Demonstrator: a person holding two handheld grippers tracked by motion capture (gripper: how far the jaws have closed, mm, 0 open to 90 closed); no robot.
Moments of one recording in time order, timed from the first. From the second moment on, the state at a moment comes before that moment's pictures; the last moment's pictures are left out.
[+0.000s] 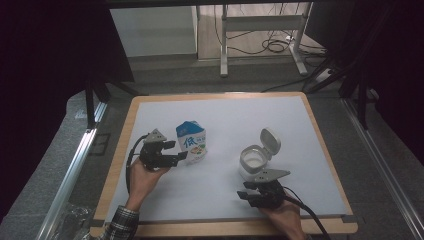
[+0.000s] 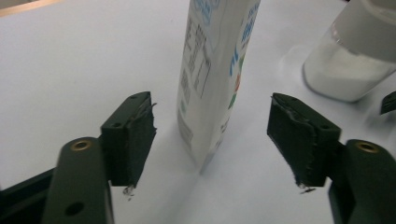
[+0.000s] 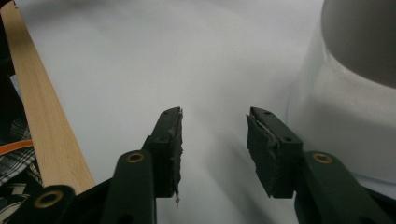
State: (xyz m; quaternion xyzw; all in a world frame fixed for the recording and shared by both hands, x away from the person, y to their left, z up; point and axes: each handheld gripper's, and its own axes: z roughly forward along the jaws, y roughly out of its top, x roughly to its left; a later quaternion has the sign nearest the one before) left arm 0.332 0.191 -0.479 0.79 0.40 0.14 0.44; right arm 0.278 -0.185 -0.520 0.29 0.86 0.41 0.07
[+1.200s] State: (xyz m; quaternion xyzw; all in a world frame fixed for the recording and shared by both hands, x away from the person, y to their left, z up) left arm 0.286 0.188 -0.549 0.81 0.42 0.13 0.38; right arm 0.291 -0.241 -0.498 0.34 0.83 0.43 0.13
